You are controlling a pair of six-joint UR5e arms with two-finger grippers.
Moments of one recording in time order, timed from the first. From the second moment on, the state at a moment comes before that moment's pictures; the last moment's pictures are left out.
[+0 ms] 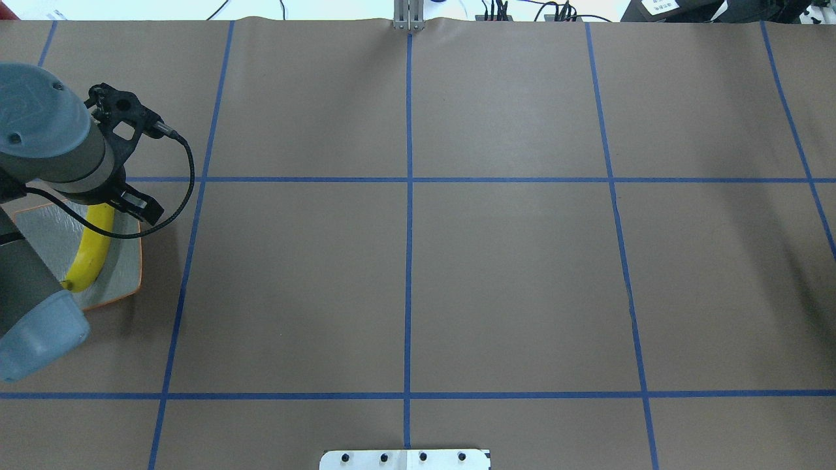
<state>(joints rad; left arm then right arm) -0.78 -1.88 -2.11 -1.16 -1.74 -0.47 1.41 -1.42 1.45 -1.55 2.13 -0.03</state>
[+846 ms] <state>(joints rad) -0.78 -1.89 -2.09 -1.18 -1.75 -0.47 1.40 -1.40 1.30 -1.48 2.12 -0.07</state>
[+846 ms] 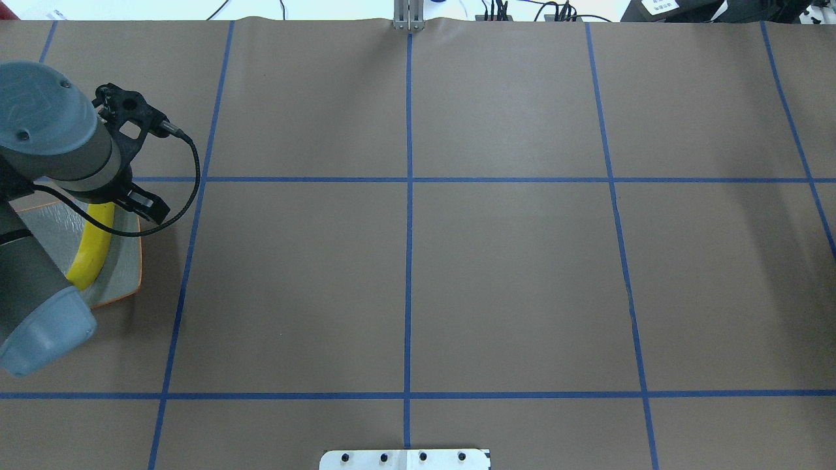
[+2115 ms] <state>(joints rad) -0.77 -1.89 -2.08 -1.18 -1.75 -0.48 1.38 -1.40 1.22 -1.45 2.09 -0.09</state>
